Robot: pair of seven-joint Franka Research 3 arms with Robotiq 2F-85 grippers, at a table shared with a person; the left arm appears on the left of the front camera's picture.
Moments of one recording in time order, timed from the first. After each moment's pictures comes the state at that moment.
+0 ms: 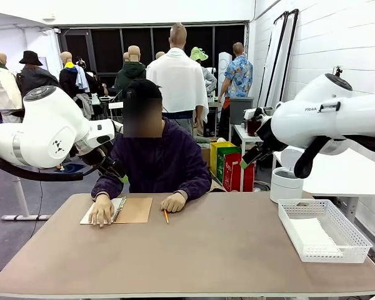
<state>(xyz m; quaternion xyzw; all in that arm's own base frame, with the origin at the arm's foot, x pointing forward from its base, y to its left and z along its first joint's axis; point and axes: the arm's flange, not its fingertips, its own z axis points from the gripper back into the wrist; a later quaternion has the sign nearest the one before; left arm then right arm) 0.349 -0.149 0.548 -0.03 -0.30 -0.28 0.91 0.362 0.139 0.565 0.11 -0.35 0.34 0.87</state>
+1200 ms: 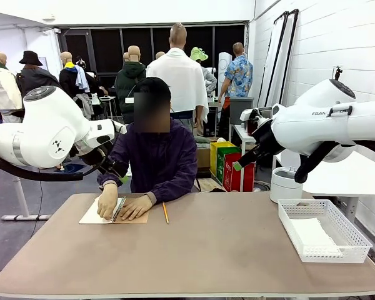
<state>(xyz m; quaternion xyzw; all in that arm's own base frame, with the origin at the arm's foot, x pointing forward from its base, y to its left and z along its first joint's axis) 0.349 -0.149 0.548 -0.03 -0.30 -0.28 0.91 0.352 0.149 0.562 0.13 -0.36 0.37 0.85</state>
